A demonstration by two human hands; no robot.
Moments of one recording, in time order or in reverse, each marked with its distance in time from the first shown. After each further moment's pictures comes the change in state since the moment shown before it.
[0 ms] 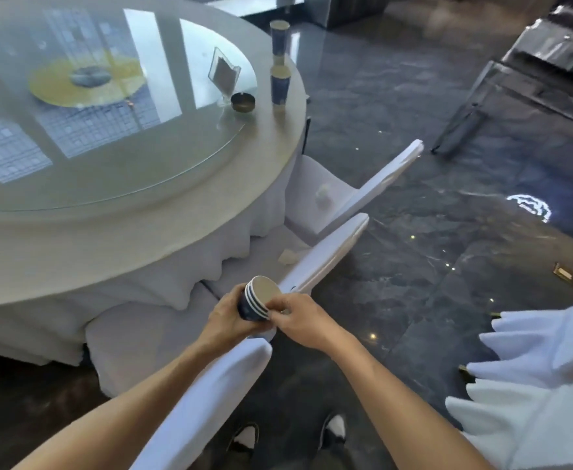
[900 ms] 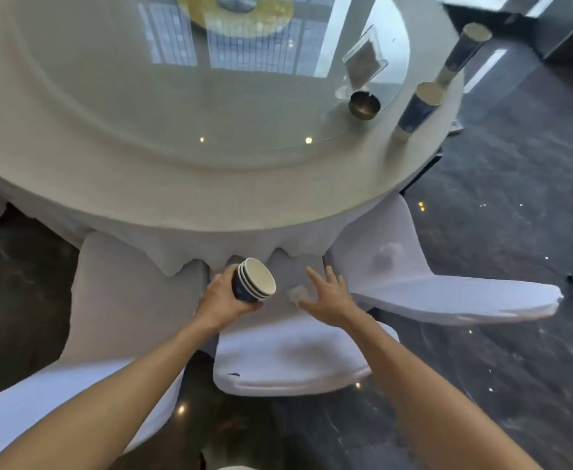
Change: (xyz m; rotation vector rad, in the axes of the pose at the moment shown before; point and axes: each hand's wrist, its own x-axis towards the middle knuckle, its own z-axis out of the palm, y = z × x) left_hand 0.187 0.014 0.053 -0.125 0.431 -0.515; right_hand 0.298 0.086 -0.158 -0.637 -0.380 0.003
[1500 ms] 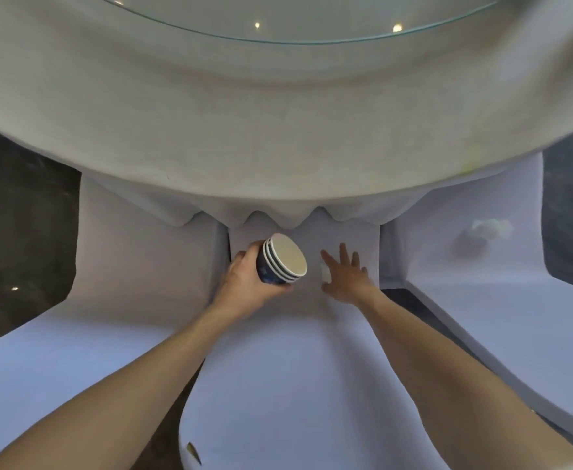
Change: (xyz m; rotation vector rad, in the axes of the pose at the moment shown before) left_hand 0.108 -0.044 0.081 -0.041 -0.010 -0.254; right_hand 0.253 0.069 0.106 -0.372 -0.324 -0.093
